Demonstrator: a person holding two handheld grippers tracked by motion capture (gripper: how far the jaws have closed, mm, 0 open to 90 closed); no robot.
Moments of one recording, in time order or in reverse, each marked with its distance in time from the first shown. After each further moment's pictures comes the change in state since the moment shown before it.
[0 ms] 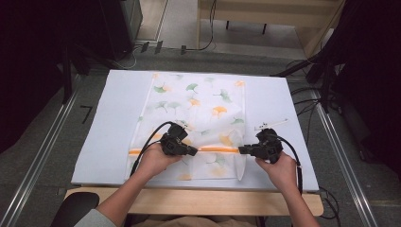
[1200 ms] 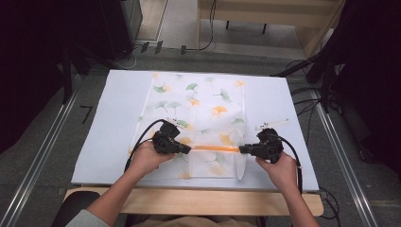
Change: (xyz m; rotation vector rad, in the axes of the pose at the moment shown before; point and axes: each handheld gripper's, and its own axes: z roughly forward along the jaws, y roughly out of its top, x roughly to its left) left arm 0.010 -0.008 -0.019 -0.016 0.002 0.000; right arm -0.001 0.000 -0.001 -0.018 0.004 0.006
